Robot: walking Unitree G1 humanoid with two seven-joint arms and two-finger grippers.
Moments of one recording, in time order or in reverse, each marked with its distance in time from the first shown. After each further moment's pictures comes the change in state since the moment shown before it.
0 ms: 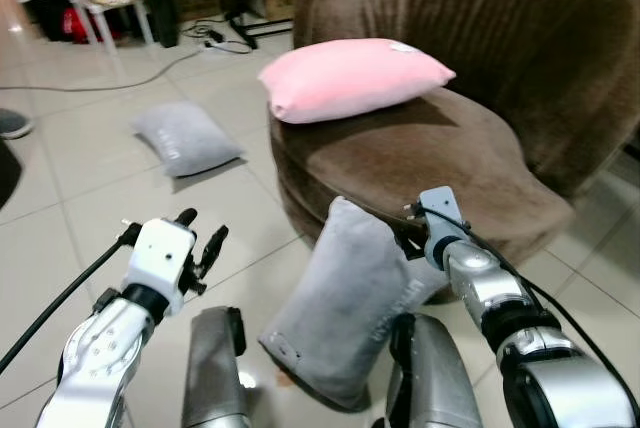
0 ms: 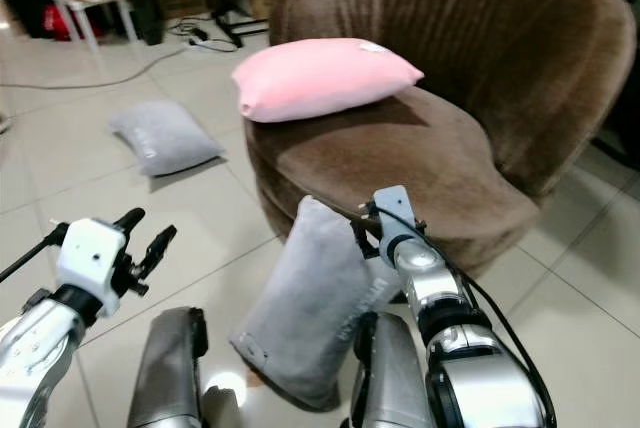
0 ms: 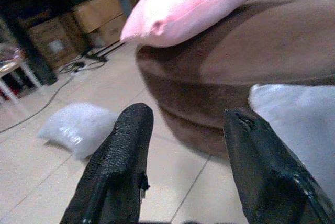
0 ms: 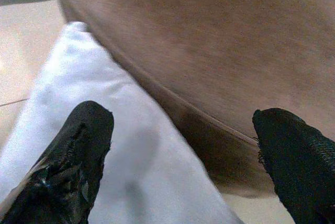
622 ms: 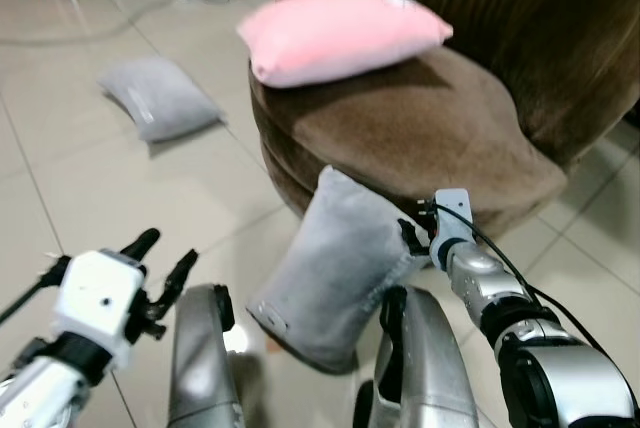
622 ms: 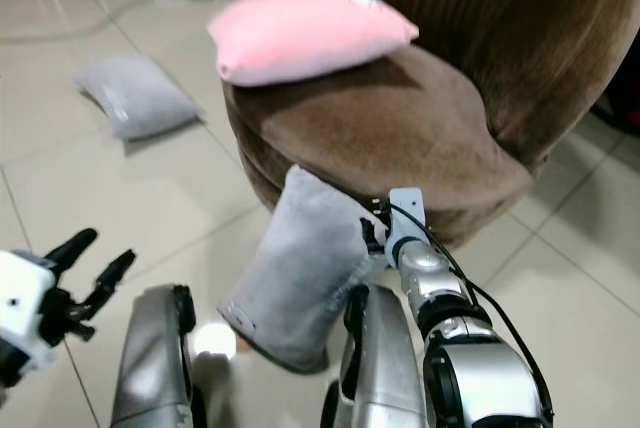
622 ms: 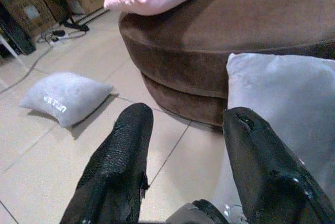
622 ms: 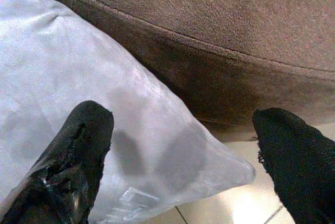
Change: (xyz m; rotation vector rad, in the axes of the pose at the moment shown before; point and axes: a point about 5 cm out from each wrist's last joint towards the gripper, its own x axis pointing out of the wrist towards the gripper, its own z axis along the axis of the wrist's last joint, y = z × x) left arm -0.068 0.007 0.037 0.014 0.031 0.020; right arm 0.001 -0.003 -0.004 0.170 -0.015 -0.057
